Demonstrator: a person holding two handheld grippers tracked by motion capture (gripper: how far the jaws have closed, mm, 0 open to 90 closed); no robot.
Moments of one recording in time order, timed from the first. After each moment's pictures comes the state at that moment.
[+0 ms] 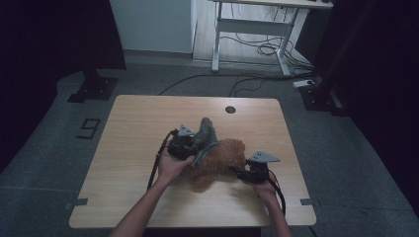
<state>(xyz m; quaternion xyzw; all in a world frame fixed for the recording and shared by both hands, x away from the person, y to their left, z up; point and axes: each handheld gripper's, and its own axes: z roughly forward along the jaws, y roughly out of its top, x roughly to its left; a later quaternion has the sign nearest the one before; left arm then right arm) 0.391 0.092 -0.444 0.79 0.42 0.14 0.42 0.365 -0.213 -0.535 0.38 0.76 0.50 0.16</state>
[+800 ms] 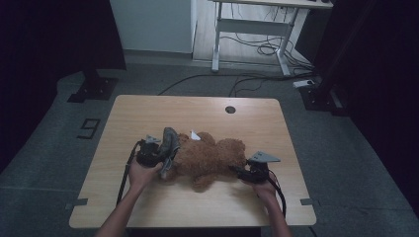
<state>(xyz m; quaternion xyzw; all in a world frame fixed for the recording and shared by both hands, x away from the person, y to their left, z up) 0.389 0.174 -0.487 0.76 0.51 0.14 0.38 0.364 -0.213 -0.536 0.39 0.76 0.51 0.16</state>
